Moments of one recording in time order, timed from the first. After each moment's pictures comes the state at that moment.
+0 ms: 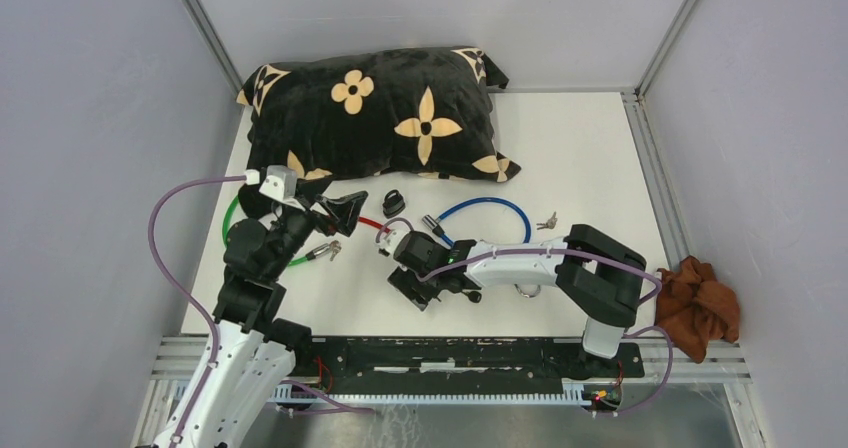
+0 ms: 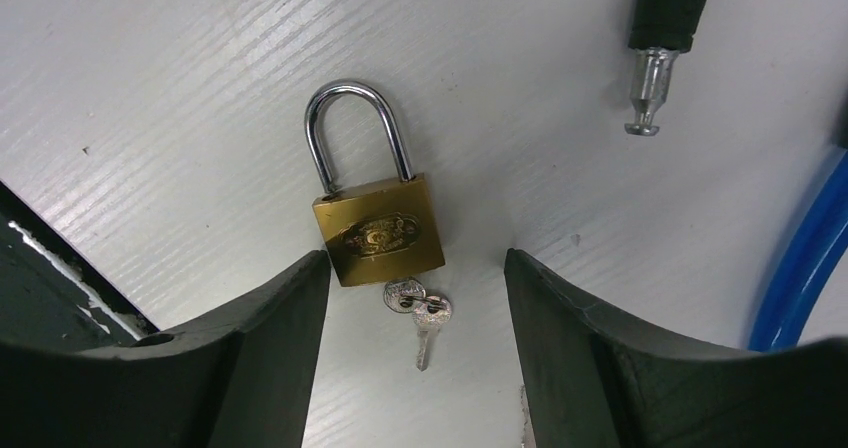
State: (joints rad) left arm -0.29 0.50 0.58 0.01 0.24 -0.28; right arm 1.17 1.79 1.05 -0.30 0.10 0.22
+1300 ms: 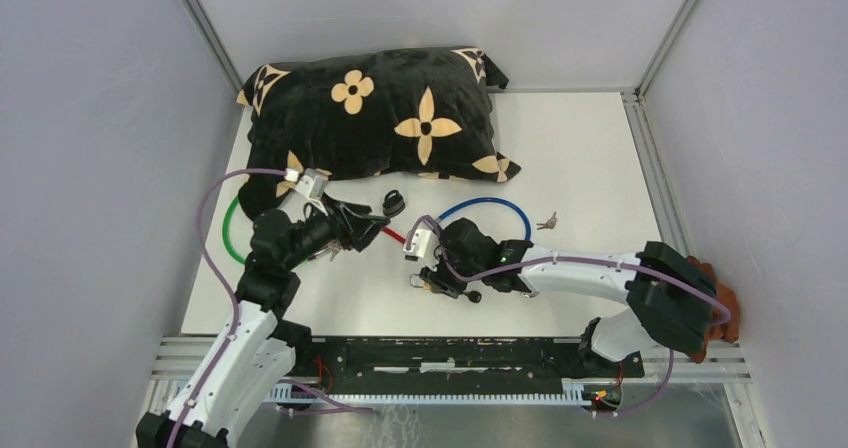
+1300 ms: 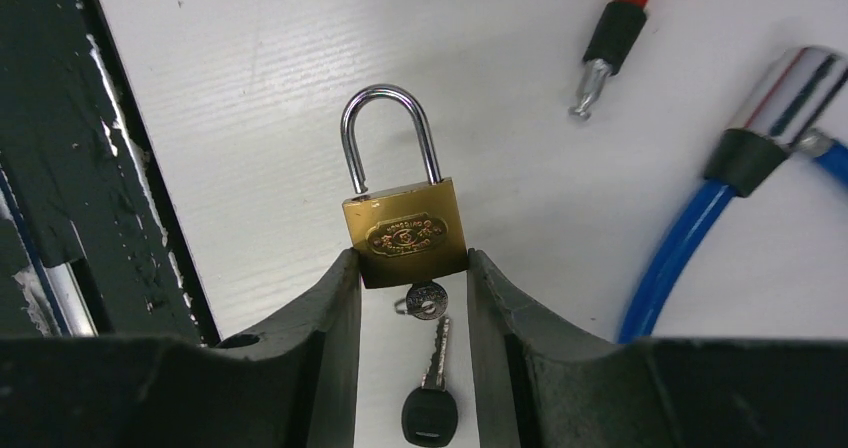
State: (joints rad) left arm -0.27 0.60 0.48 0.10 0.50 -0.41; right arm 1.05 1.50 0.80 -0.16 -0.16 -0.17
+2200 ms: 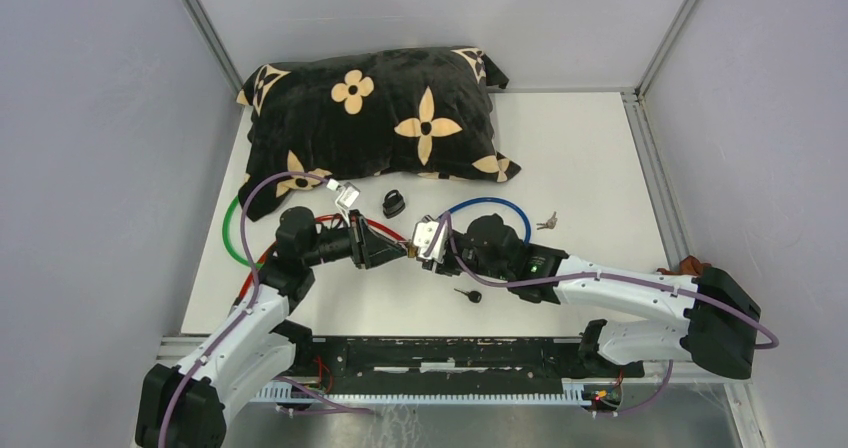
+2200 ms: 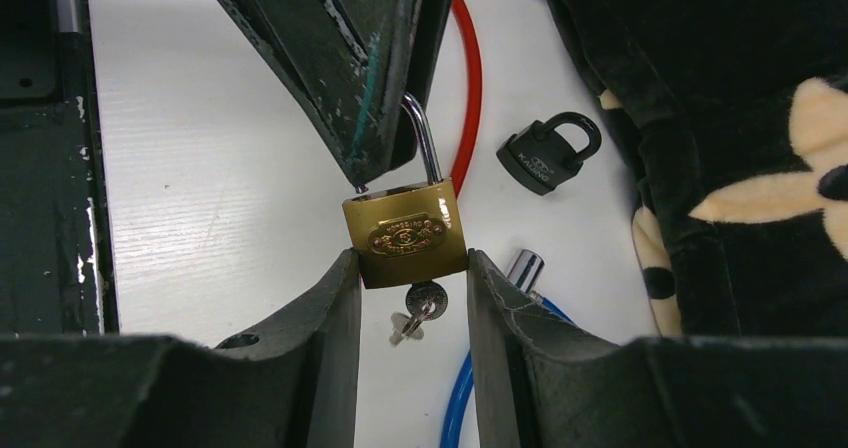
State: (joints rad) left arm -0.33 0.81 0.36 0.23 0.87 -0.59; right arm 1.09 1.22 0.74 0.13 -0.08 -0.40
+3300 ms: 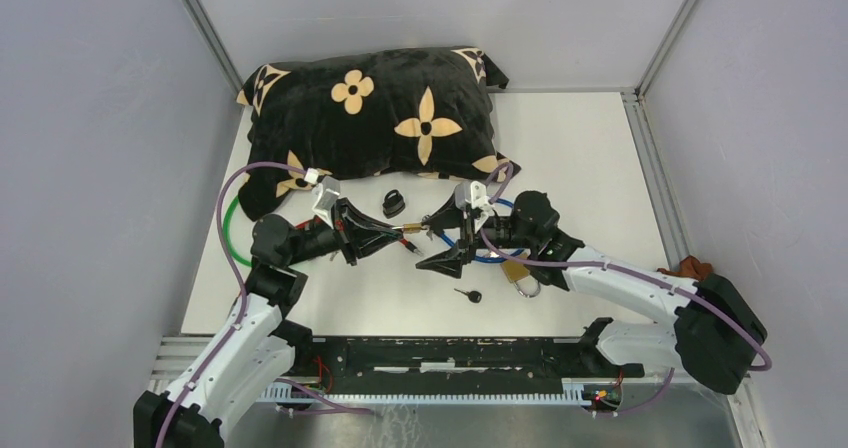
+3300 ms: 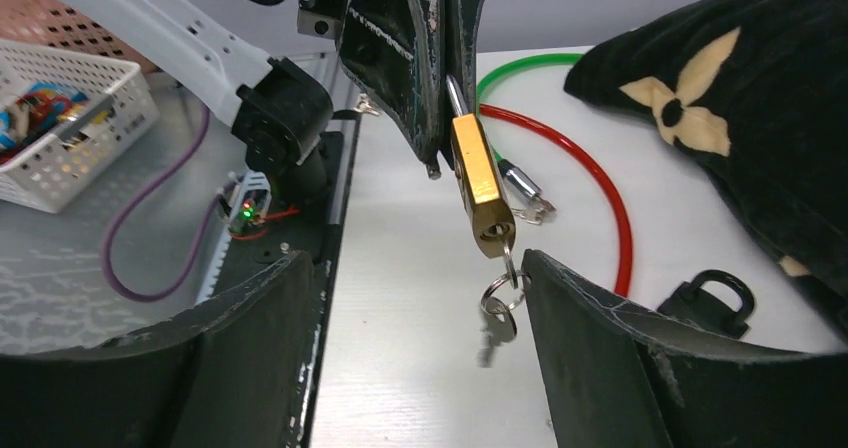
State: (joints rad) left arm -0.34 0.70 0.42 0.49 0.93 -0.54; right arm 0.82 1.18 0.63 0.57 -0.74 0.05
